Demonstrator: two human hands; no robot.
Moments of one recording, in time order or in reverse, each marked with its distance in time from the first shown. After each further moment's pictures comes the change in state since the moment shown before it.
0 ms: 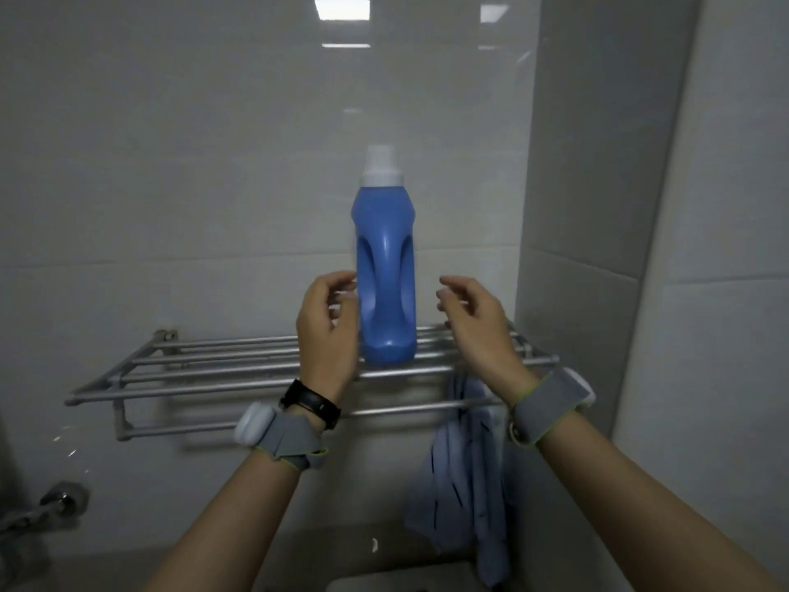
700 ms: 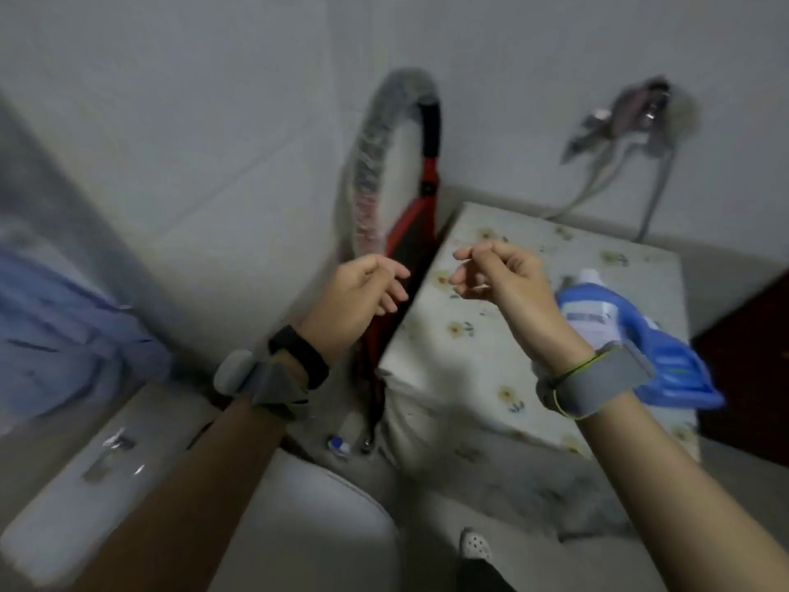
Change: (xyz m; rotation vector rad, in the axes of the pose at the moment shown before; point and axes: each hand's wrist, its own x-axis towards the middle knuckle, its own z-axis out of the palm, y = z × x) left_hand -0.408 0.113 0.203 -0.495 -1.559 -0.488; right_hand -0.436 -0.021 -0.319 -0.278 0.843 0.547
